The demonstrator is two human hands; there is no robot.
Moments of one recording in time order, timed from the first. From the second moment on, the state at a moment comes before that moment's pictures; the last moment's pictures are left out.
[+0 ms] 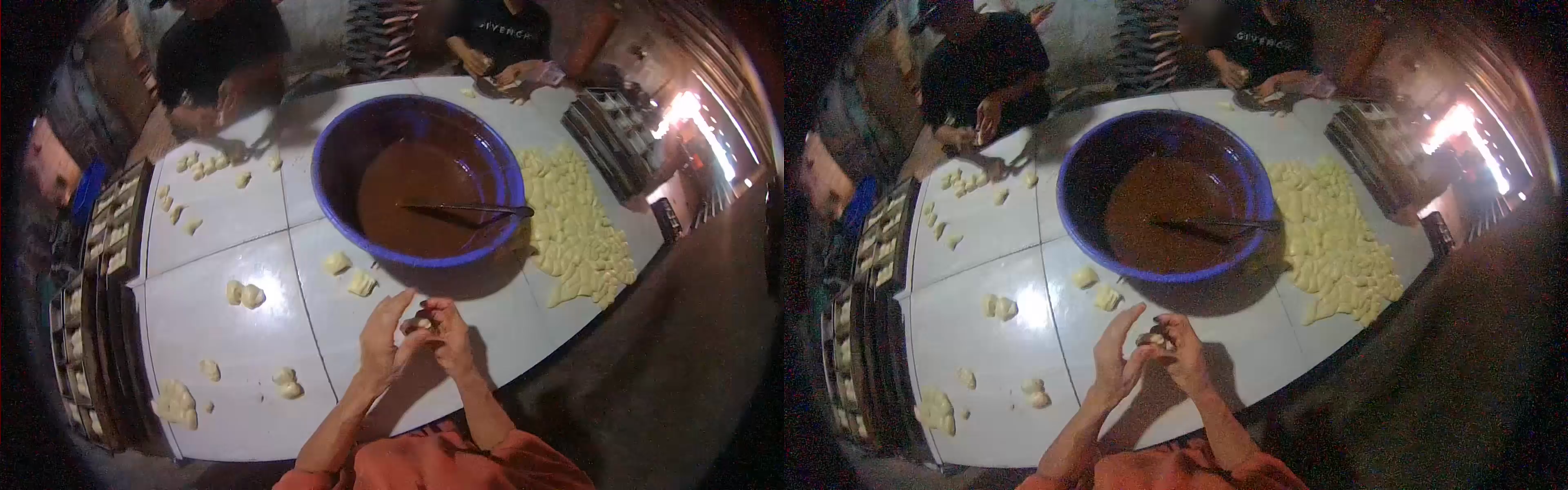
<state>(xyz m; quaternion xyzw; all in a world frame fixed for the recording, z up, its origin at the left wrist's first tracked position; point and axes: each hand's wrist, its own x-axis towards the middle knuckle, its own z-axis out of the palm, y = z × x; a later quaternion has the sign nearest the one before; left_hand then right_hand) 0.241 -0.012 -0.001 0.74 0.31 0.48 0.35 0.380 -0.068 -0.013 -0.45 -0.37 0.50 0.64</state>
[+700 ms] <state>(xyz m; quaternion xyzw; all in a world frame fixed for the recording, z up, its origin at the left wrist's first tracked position) 0.174 -0.032 -0.017 0.56 0.46 0.35 0.60 0.447 0.131 0.048 -0.62 -0.71 0.29 0.13</state>
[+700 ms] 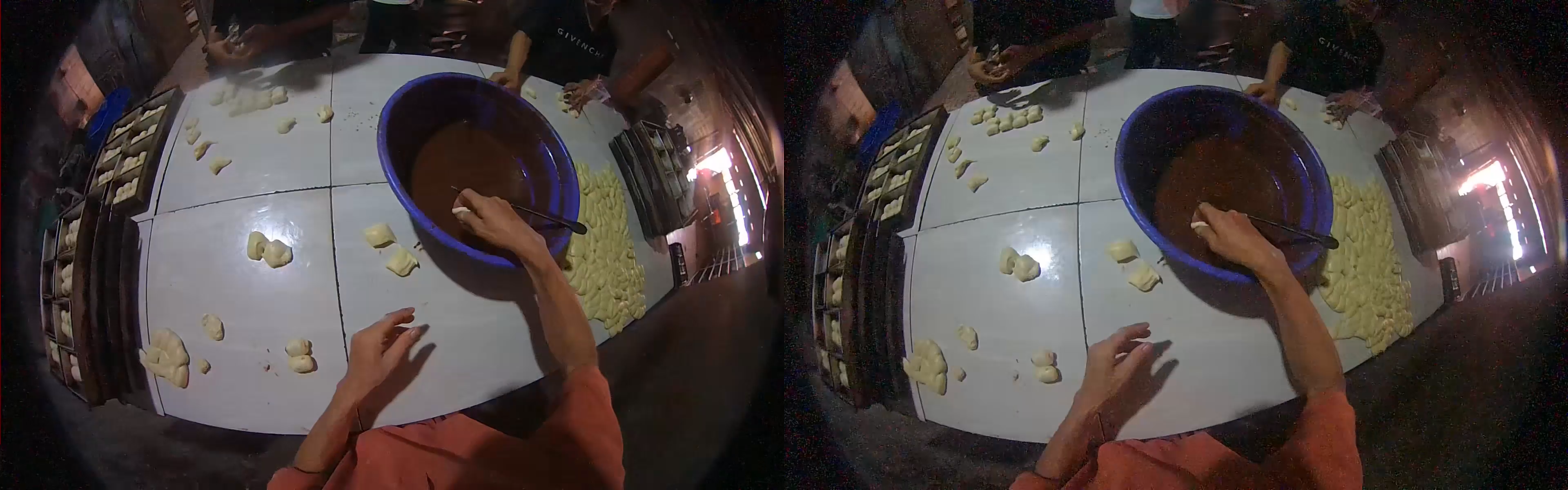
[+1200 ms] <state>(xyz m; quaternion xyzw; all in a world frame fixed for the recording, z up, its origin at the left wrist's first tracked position) 0.163 -0.040 -0.020 0.57 0.49 0.33 0.57 0.449 0.133 0.053 -0.58 -0.70 0.41 0.05</state>
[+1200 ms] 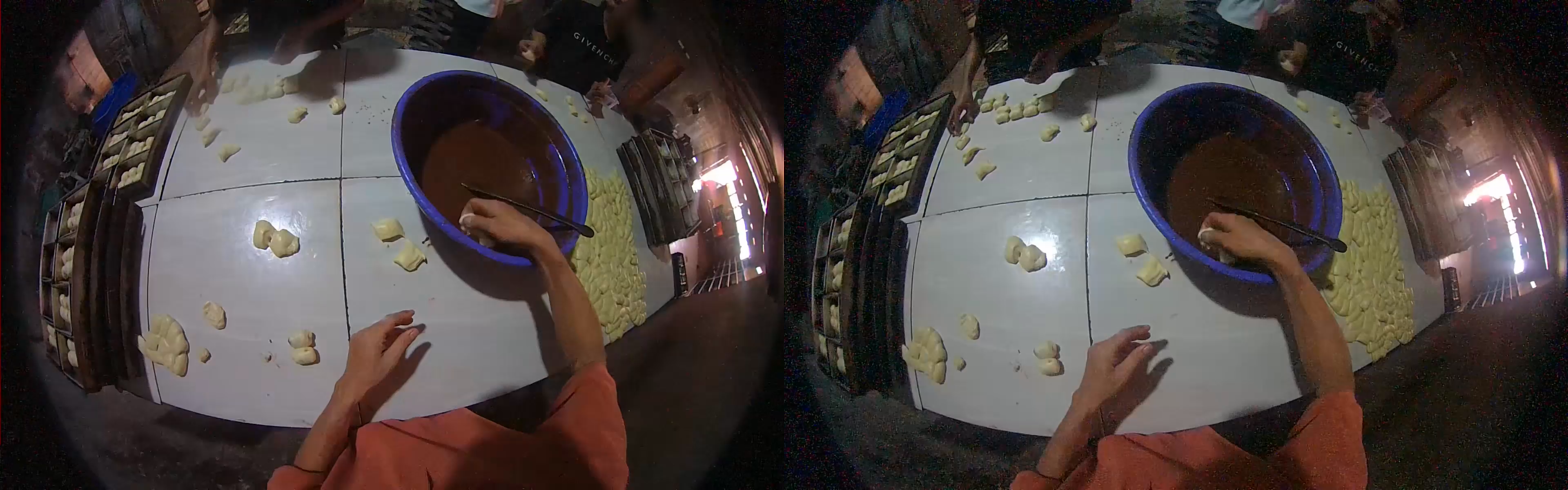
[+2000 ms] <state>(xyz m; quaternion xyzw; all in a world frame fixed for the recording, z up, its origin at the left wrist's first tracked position) 0.062 -0.025 -0.030 0.25 0.44 0.54 0.68 0.232 -0.019 0.010 -0.45 -0.47 0.61 0.46</state>
